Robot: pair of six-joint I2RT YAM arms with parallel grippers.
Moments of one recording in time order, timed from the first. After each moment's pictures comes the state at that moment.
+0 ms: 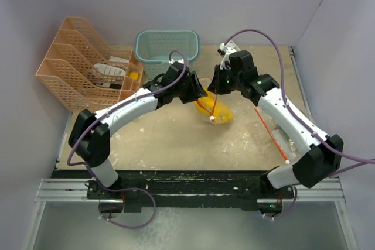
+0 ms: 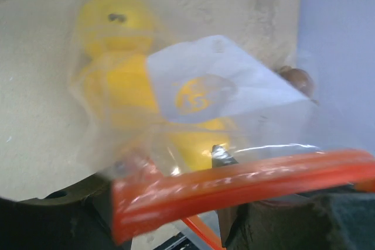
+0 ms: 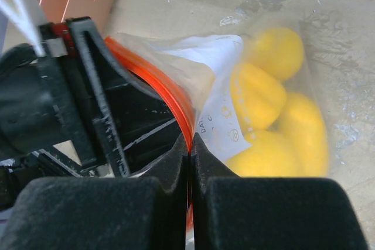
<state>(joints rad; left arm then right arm) -0.70 1.68 1.35 -0.28 0.08 -0.93 0.50 1.43 1.38 -0.60 -0.15 0.36</state>
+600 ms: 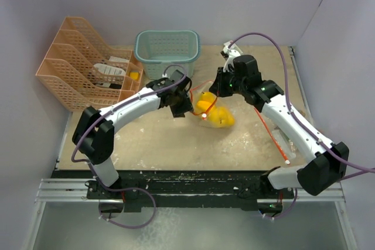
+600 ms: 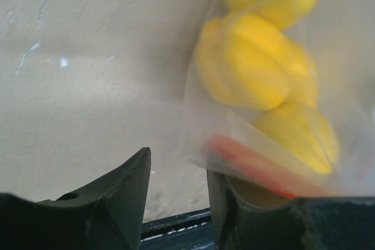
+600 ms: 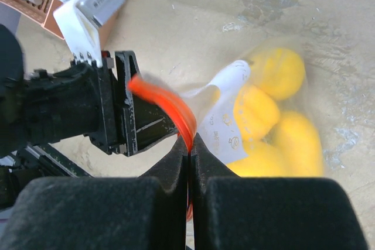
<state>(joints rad) -0.70 1.73 1.39 -0.66 0.00 -1.02 0.50 1.35 1.29 -0.53 -0.15 0.36</state>
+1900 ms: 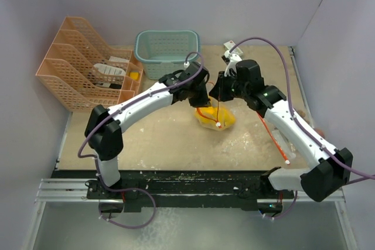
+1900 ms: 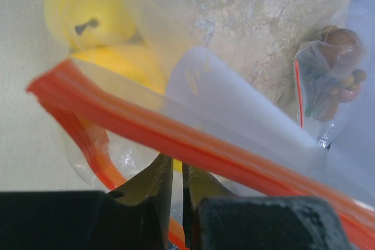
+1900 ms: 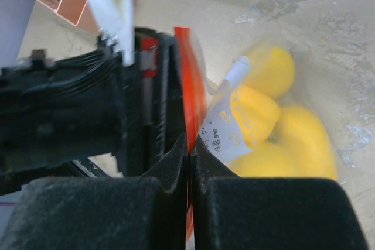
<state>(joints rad) -0.81 1.82 1.63 -0.67 0.02 -0.94 0.50 1.30 1.22 -0.50 -0.19 0.35</state>
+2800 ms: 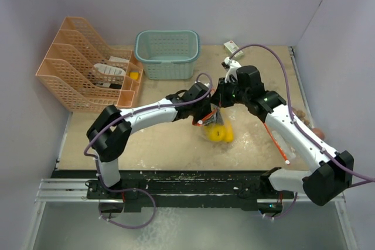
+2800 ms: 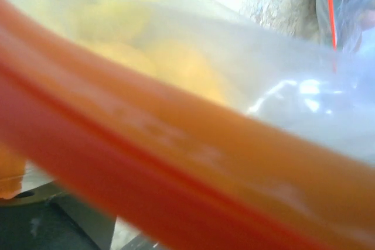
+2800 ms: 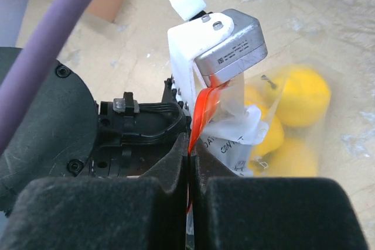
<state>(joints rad) -0.88 1.86 1.35 -0.31 0.19 -0.85 0.50 1.25 1.13 -0.48 -0.24 0.35</state>
